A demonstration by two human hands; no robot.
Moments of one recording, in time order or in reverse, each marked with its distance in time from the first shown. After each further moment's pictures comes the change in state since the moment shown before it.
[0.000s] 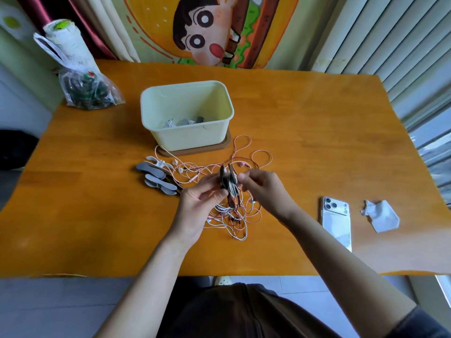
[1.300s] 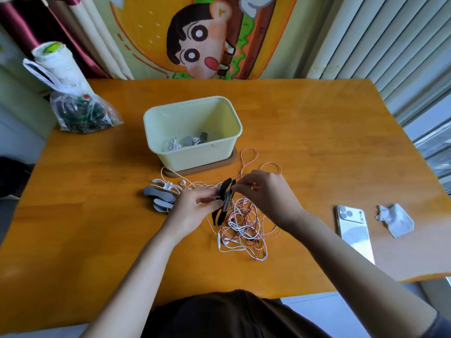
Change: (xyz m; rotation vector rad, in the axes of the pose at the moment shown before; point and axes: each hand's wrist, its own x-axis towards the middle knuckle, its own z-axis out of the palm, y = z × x) left_hand 0.063 0.022 -0.073 0.642 -0.200 -0.011; right_hand 0.037 -0.032 0.025 -0.415 0.120 -0.161
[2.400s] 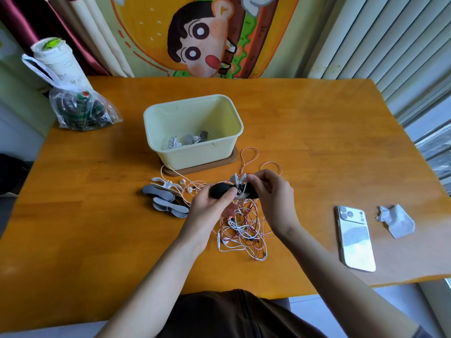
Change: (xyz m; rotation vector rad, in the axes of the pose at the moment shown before) left_hand -0.010 0.019 0.037 -0.467 0.156 -0.302; right_hand -0.010 0.008 0.024 0.436 0.306 0.337
